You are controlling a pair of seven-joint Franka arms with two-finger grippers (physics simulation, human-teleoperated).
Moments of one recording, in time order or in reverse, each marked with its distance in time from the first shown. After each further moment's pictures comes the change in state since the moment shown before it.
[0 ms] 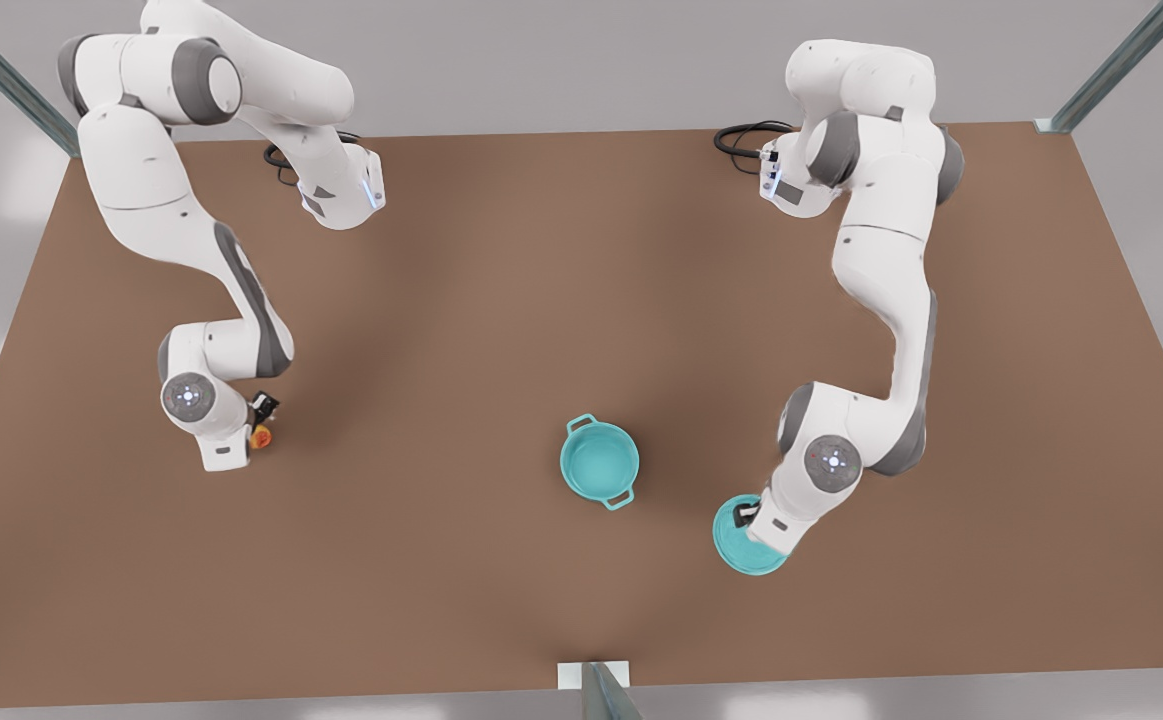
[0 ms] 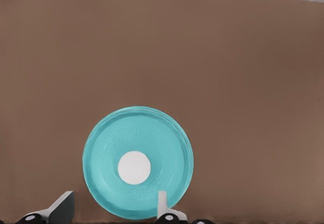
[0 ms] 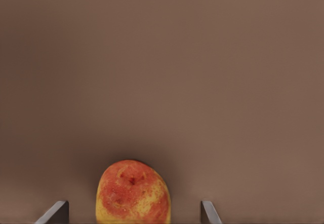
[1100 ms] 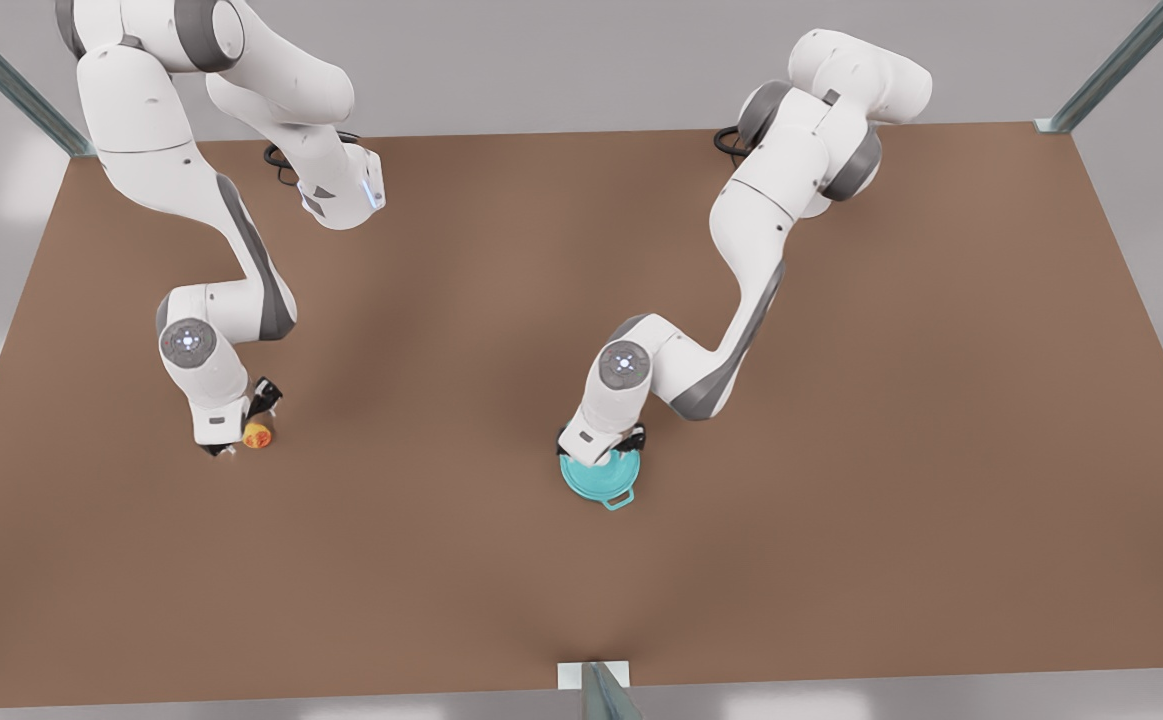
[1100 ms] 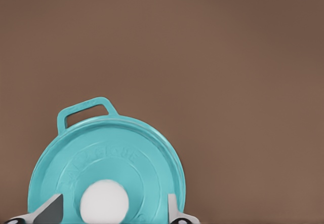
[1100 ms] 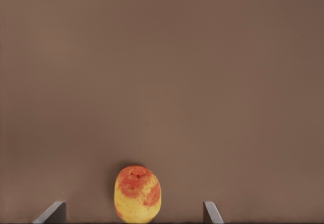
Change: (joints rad) left arm -0.368 0.075 -0.037 -0.017 0.005 0.178 -0.354; right arm 0.035 -0.200 0.002 -0.163 -0.013 0.141 0.092
